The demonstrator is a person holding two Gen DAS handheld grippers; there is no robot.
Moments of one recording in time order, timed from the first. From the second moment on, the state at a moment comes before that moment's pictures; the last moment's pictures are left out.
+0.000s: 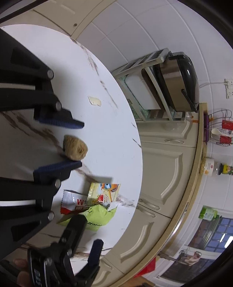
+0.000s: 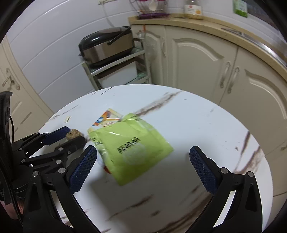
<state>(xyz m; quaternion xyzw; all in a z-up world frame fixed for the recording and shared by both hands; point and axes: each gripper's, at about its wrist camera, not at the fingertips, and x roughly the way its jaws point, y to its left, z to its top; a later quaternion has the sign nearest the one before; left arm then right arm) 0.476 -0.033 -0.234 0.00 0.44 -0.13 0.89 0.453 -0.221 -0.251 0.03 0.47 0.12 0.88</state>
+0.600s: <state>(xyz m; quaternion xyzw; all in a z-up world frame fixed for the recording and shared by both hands) 0.419 -0.014 -0.222 -0.01 0.42 -0.13 0.90 0.444 -0.218 -0.254 0.05 0.45 0.15 0.88</state>
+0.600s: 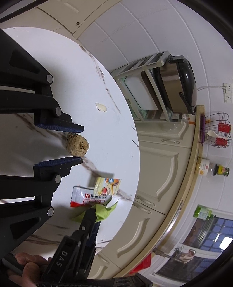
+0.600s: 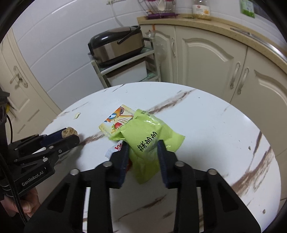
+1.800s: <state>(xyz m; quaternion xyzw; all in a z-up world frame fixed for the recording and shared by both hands) 0.223 -0.123 -0.133 0.05 0.36 -0.22 0.90 0.265 -0.345 -0.184 0.14 0.37 0.12 0.91</state>
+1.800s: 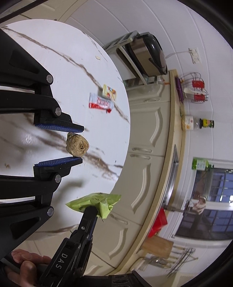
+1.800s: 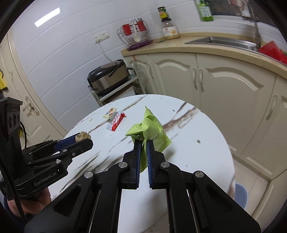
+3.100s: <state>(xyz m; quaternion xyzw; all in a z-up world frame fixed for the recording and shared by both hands) 0.214 -0.459 -0.202 0.18 0.42 -0.41 0.79 0.109 -0.629 -0.273 0.29 0.37 -0.10 0.88</state>
